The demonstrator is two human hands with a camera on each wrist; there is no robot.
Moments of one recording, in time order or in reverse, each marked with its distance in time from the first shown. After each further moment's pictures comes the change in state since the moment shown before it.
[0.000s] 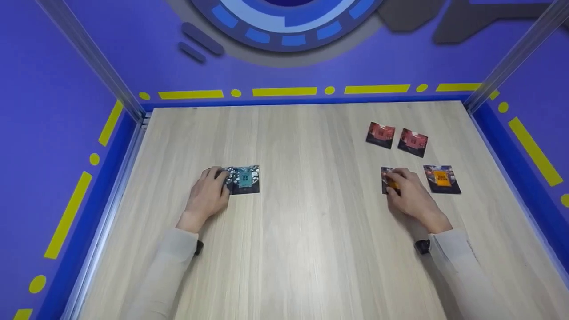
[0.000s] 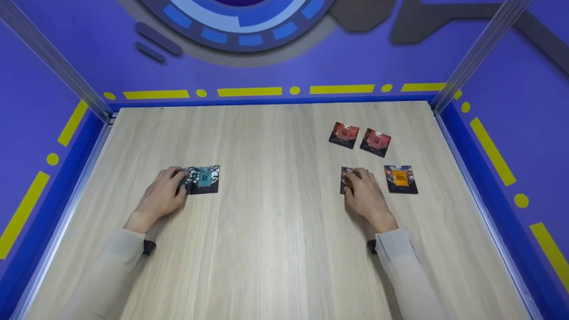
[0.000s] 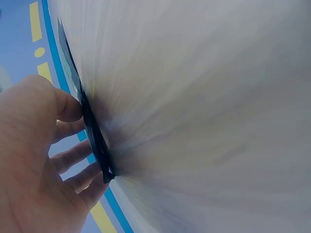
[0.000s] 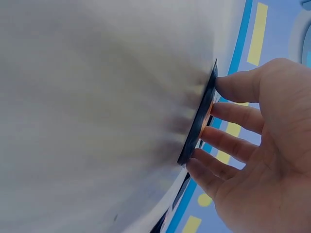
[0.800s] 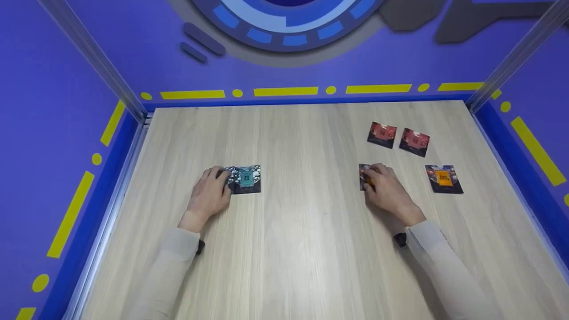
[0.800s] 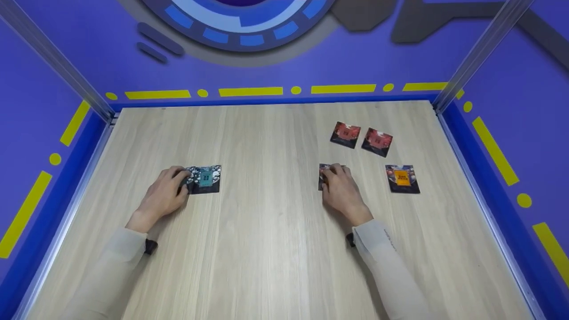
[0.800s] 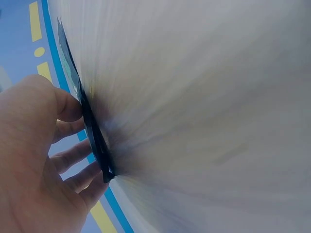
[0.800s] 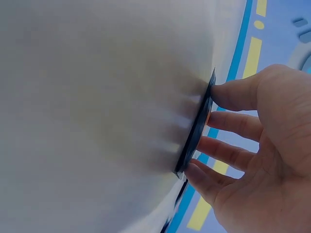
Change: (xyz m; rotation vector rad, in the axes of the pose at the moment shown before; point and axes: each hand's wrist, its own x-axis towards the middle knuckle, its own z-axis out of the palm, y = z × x) left_hand 0.001 0.001 0.000 0.005 0.007 -0.013; right_hand 0.029 -0.046 0.025 -0.027 0.066 -0.137
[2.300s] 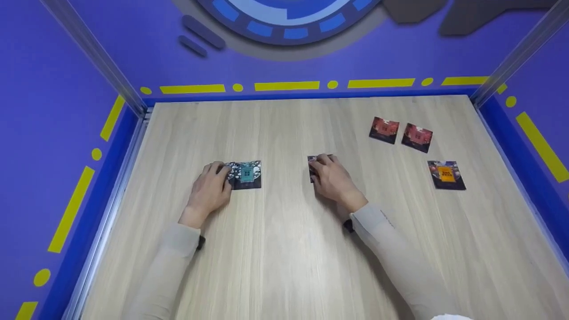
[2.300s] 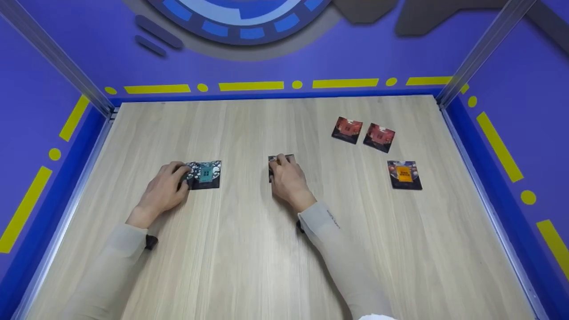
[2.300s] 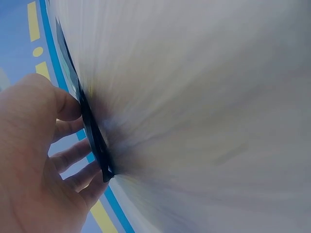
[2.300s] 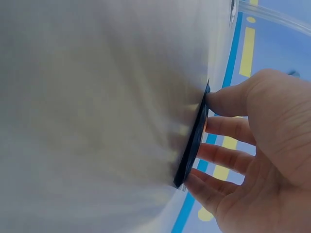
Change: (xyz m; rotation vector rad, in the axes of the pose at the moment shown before) left_hand -0.001 0.000 0.000 -0.005 0.010 0.014; right_hand 0.065 -0.112 0.054 -0.131 0.016 -0.182
